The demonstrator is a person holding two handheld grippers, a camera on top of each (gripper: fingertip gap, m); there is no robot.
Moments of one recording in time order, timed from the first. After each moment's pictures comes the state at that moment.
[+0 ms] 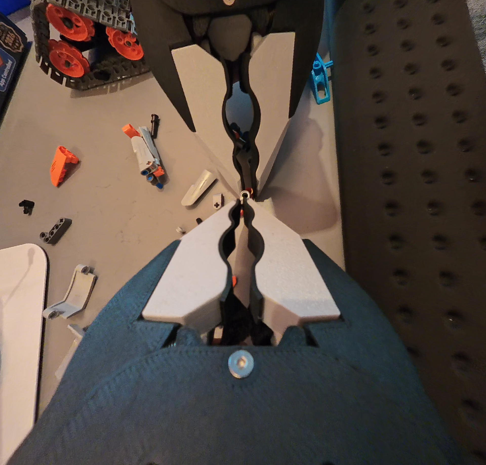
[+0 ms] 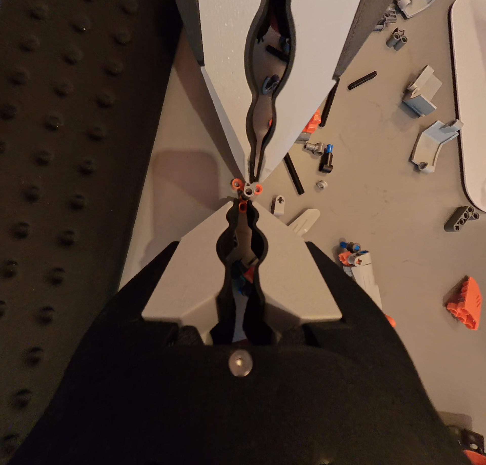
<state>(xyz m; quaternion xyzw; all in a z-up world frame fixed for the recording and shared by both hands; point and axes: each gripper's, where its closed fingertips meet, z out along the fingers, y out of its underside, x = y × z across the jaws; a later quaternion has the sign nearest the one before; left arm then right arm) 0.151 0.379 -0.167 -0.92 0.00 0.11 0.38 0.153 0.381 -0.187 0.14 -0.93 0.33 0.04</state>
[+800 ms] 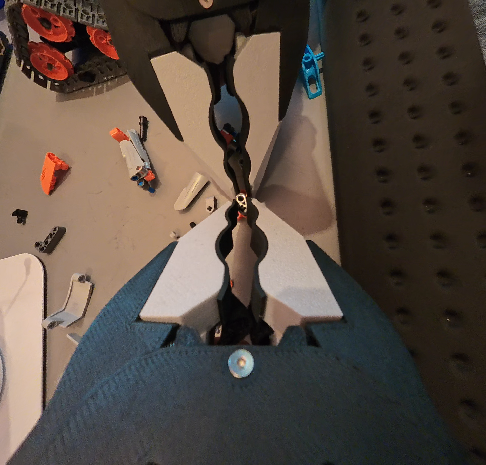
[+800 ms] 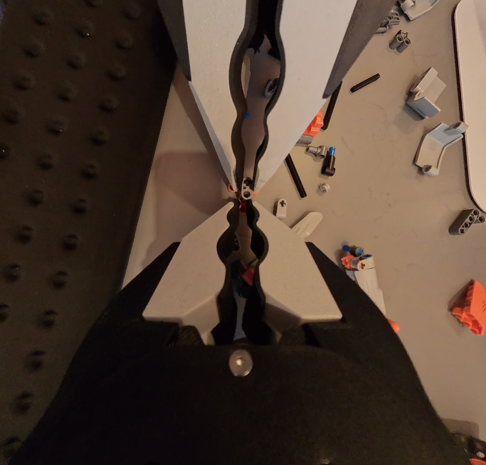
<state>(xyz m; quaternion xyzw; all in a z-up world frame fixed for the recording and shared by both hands) 0.156 0.383 -0.172 -0.92 0.02 0.11 0.36 0.155 0.379 -0.188 0.14 -0.93 0.33 0.04</state>
